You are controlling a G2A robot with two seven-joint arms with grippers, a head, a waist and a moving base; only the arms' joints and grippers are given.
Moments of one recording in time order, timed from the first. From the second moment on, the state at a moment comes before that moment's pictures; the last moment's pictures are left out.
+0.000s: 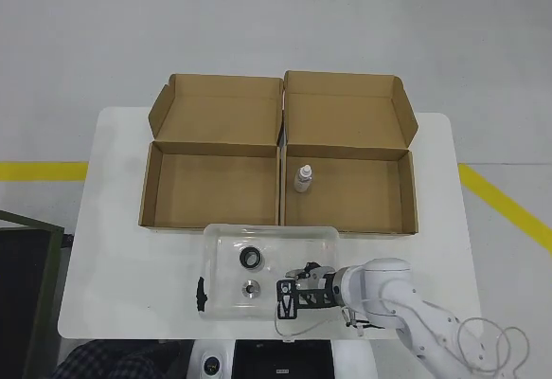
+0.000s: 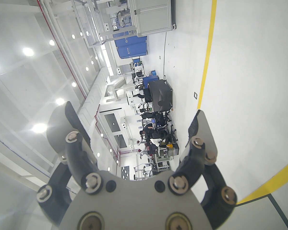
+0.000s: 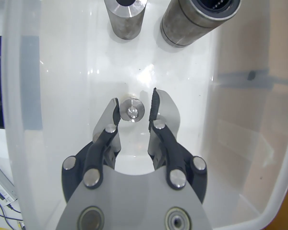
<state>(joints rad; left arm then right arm) -0.01 -0.37 -0.75 -1.25 2.03 -0.40 0.22 -1.27 -1.06 0.90 -1.98 -1.39 -0.86 0.81</state>
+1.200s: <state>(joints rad) -0.01 -0.37 -0.75 -1.25 2.03 -0.40 0.22 -1.31 -1.03 1.15 -2.11 -1.07 -0.78 0.48</state>
